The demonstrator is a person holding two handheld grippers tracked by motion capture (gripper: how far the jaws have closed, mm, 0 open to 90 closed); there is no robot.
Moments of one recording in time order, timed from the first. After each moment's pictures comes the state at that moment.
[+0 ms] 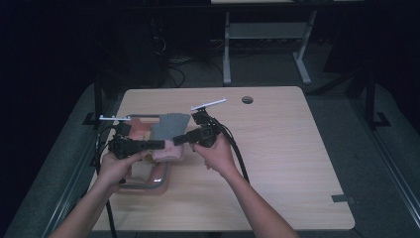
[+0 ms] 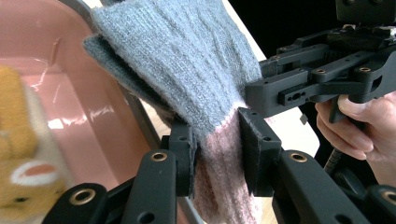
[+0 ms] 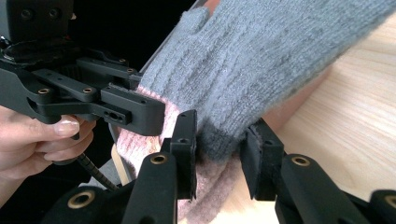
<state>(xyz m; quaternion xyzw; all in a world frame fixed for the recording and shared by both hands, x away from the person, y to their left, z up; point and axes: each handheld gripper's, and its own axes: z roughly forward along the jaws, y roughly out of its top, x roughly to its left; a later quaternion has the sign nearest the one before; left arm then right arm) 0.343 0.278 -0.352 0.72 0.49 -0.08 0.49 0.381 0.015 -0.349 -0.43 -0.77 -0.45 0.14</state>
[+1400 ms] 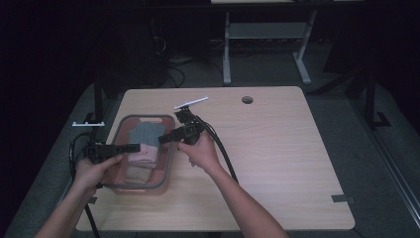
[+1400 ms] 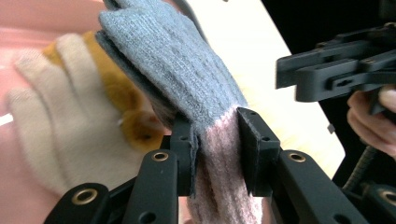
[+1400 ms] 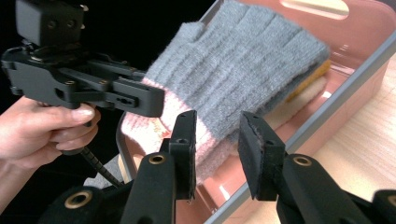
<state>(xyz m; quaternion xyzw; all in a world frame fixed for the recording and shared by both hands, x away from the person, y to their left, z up) 0.336 0.346 -0.371 0.69 0.54 -0.06 0.47 0.392 0.057 -0.352 -0.41 -0.78 -0.44 0.15</state>
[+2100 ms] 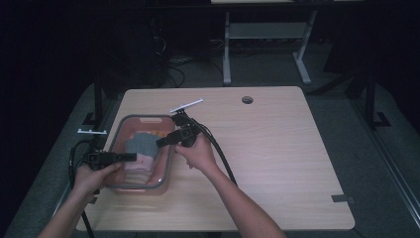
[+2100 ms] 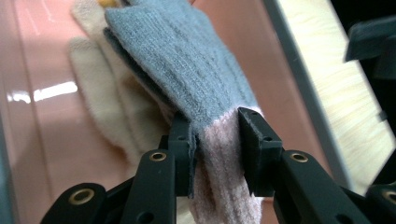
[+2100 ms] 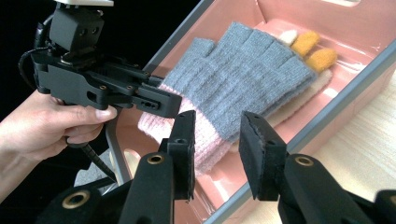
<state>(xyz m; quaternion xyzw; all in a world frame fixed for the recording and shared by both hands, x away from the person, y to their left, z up) 0.336 0.355 -0.398 0.71 0.58 -0.04 0.40 0.392 0.067 -0.360 -0.40 -0.80 -0.42 0.14</state>
